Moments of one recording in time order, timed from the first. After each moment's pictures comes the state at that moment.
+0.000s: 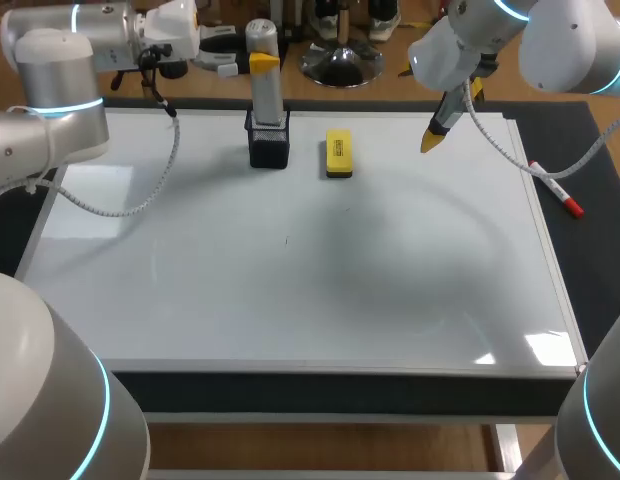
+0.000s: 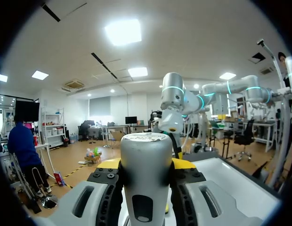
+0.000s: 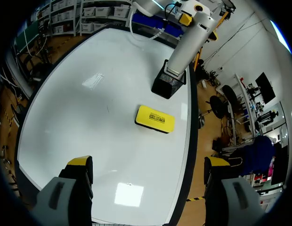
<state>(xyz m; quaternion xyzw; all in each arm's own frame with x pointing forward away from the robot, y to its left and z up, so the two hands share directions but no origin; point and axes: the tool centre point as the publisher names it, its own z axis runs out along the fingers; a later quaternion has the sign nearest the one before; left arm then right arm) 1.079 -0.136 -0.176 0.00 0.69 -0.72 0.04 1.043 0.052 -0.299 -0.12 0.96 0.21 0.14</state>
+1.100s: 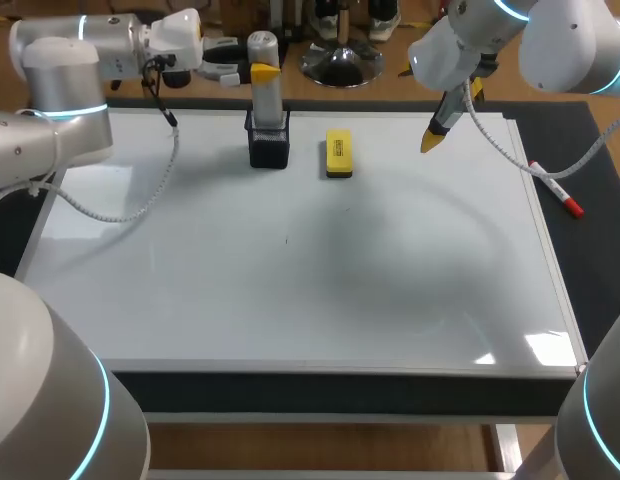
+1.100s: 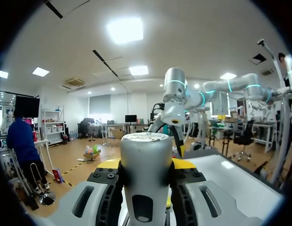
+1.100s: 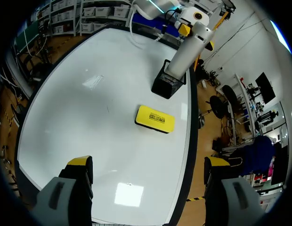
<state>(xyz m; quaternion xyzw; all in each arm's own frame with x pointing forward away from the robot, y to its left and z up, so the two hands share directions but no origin) 1.090 -0.136 -0.205 0.00 0.70 -0.72 0.03 1.043 0.052 -0.299 -0.12 0.96 0.21 0.14</state>
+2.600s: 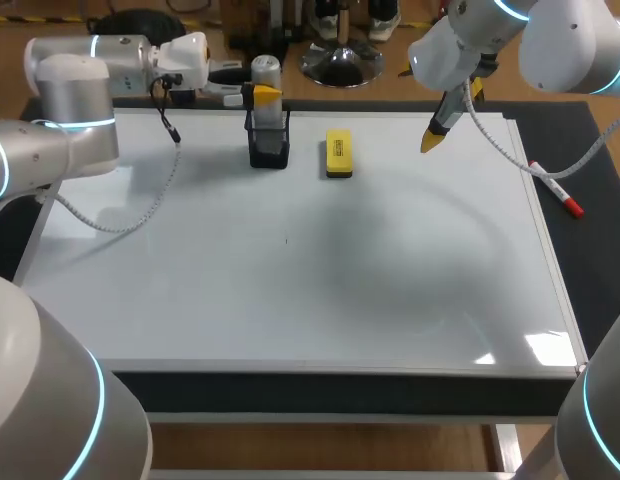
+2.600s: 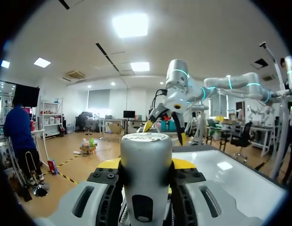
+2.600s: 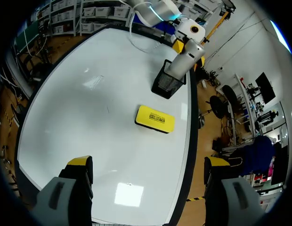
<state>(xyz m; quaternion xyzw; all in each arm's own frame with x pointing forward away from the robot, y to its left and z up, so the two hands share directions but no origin) 1.099 -0.137 -0.257 -0.02 0.70 -0.71 0.01 1.043 0.052 -0.299 -0.12 0.96 0.21 0.14</state>
